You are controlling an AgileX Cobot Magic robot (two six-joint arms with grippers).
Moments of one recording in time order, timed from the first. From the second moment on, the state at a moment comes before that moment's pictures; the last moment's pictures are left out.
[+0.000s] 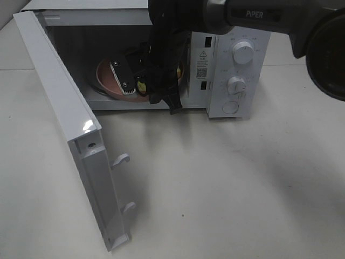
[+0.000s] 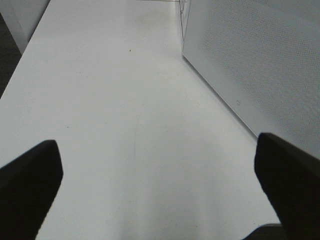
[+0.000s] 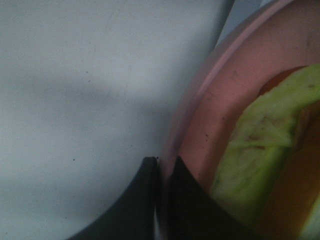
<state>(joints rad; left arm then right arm) 0.03 0.00 -0.52 -0.07 1.08 -0.01 0.63 2.35 -2.02 -0.08 0.87 -1.32</state>
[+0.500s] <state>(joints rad) 0.03 0.00 -0.52 -0.07 1.08 -0.01 0.63 2.35 -2.02 -0.09 0.83 -1.26</state>
